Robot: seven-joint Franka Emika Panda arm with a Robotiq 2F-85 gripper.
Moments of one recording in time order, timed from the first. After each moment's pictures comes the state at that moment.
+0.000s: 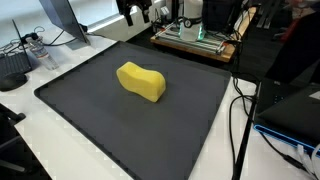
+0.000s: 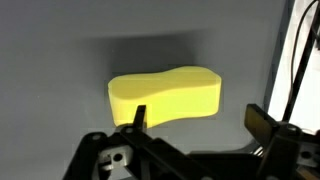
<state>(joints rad) 0.05 -0.18 -0.18 -2.35 0.30 2.23 -0.27</state>
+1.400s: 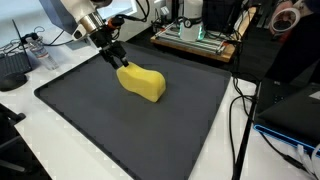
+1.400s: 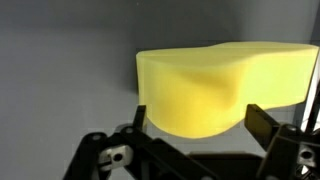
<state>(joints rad) -0.26 0.47 0.00 -1.90 0.54 2.15 -0.61</state>
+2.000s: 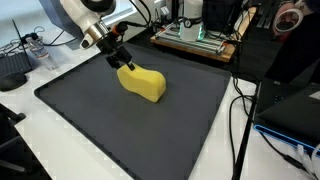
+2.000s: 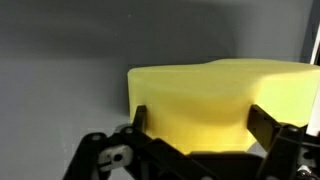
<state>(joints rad) -0.29 0.52 0.03 -1.90 0.57 2.12 -0.68</state>
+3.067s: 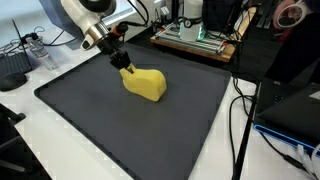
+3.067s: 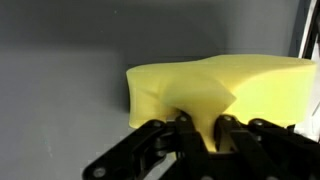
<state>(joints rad) -0.30 0.53 0.04 -1.90 0.62 2.11 -0.71</state>
